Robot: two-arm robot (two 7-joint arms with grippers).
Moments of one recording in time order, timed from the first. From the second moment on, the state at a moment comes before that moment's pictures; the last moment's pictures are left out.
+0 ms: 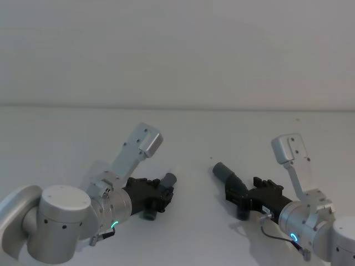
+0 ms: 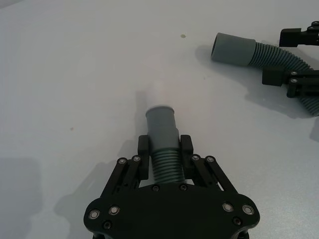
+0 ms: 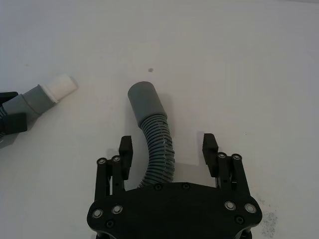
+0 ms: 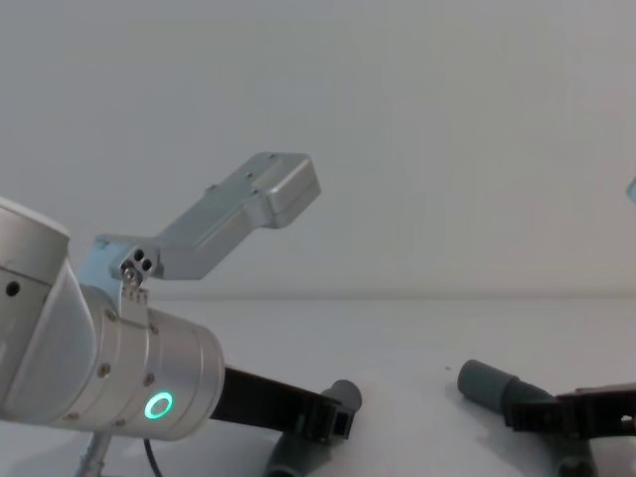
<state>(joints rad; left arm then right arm) -0.26 0.28 0.51 -1.72 -0.30 0.75 -0.15 0.05 0.28 -0.27 -1.76 0.29 0.63 0.11</state>
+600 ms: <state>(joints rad) -0.26 0.28 0.51 -1.72 -0.30 0.75 -0.15 0.05 0.28 -0.26 -1.75 0.29 0.64 0.11</state>
